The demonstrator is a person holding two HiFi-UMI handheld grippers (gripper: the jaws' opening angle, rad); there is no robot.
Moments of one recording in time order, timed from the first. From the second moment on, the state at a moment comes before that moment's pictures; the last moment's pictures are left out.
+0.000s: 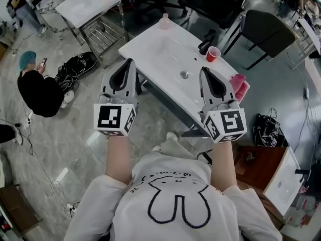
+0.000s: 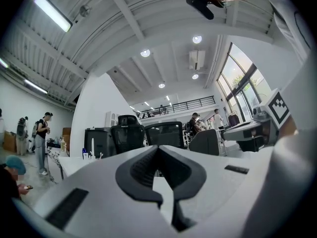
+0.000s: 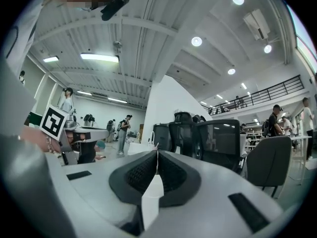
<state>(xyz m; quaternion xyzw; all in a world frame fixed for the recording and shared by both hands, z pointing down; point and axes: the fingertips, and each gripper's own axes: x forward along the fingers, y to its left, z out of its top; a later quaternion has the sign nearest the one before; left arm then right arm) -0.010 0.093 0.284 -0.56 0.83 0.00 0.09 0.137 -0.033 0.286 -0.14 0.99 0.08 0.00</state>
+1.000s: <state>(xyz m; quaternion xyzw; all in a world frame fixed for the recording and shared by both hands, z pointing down) -0.169 0.059 0.295 -0.55 0.83 -0.02 0.08 -0.017 -0.095 0.299 -0.15 0.99 0.06 0.02</state>
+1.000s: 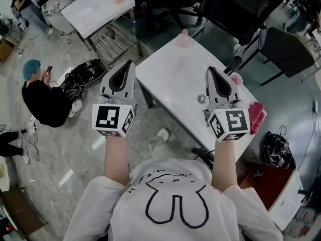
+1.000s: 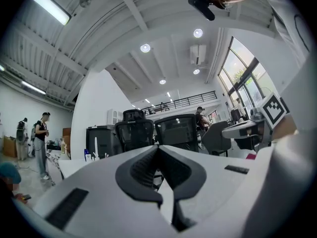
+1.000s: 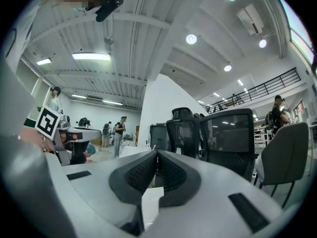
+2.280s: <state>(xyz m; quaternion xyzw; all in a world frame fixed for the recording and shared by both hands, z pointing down) -0.285 -0.182 0.343 -0.74 0.68 -0.04 0.01 -0.068 -0.240 0.344 -0.35 0.94 -0.02 -0.03</state>
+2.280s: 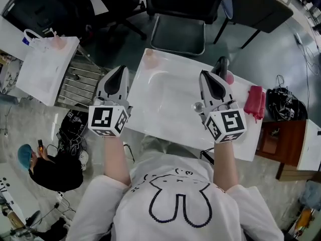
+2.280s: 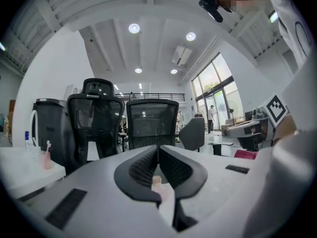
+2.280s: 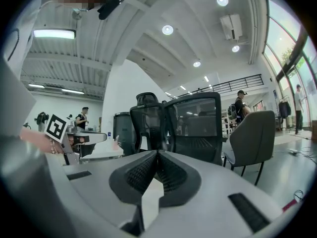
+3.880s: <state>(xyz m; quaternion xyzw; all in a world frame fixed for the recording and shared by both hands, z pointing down) -0.283 -0.320 0.520 -0.88 0.43 -0.18 -0.08 -0.137 -0.262 0.415 -0.50 0.86 -0.06 -0.09</state>
